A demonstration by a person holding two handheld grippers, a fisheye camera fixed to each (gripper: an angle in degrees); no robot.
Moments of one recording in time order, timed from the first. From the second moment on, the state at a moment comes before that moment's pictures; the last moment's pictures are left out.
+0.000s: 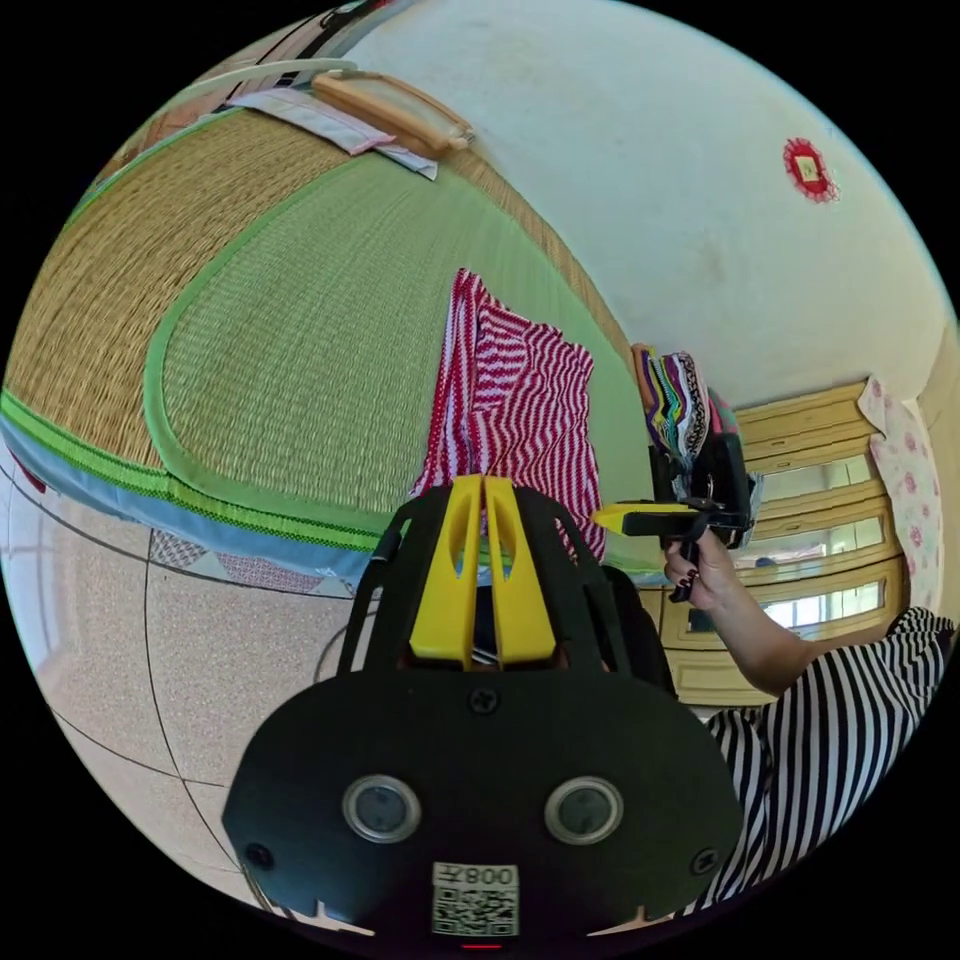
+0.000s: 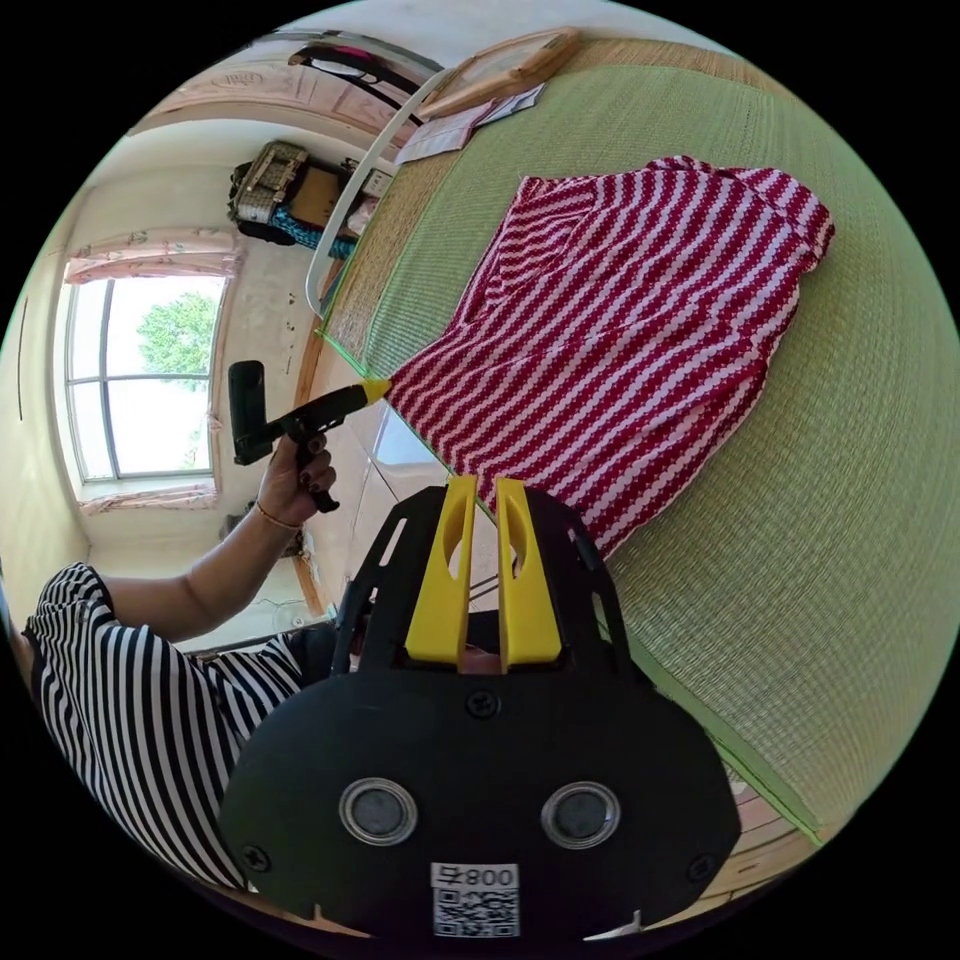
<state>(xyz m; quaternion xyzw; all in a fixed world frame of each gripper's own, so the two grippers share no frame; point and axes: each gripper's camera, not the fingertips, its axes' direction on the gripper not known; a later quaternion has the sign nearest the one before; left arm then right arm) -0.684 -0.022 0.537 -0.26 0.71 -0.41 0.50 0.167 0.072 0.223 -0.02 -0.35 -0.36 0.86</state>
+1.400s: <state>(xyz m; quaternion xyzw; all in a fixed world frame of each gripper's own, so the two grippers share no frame) -0.569 -0.269 0.546 -0.24 0.71 -0.29 0.59 0.228 0.084 0.286 -0.05 -0.32 -0.38 0.87</state>
